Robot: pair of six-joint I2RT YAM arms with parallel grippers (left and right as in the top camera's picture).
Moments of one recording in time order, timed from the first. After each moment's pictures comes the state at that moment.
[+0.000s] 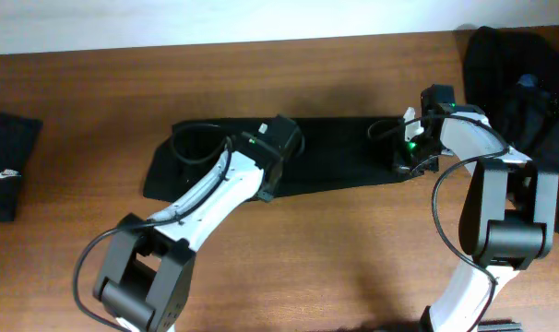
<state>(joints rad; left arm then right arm) -0.61 1.90 1.38 -0.90 -0.36 -0.16 -0.13 2.03 1.35 -0.83 -0.23 0.02</state>
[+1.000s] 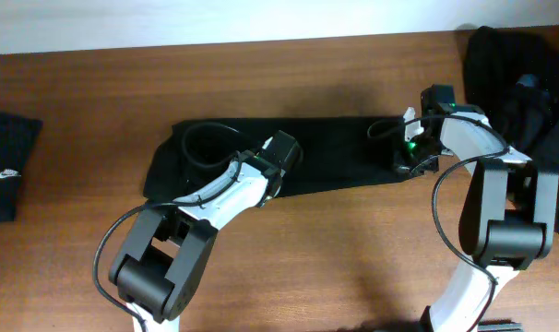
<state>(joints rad) -0.61 1.98 1.25 -0.66 -0.51 0.07 -0.13 2.03 1.35 -0.83 -0.23 0.02</state>
